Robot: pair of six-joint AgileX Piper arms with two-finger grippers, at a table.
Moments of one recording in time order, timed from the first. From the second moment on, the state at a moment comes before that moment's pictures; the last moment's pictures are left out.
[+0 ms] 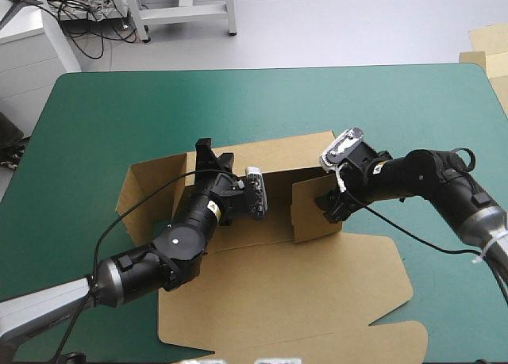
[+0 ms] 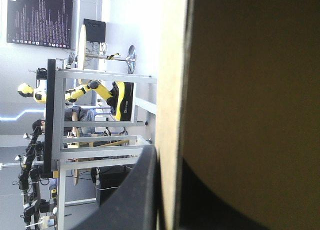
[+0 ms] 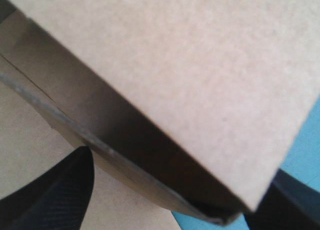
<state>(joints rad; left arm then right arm) -1.00 1.38 -0.91 1.46 0.66 -0.47 0.34 1.34 -1.11 0.42 0.82 -0.75</state>
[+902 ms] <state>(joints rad) -1.00 1.37 -0.91 1.42 0.57 -0.47 0.32 1.35 -1.11 0.41 0.72 -0.68</state>
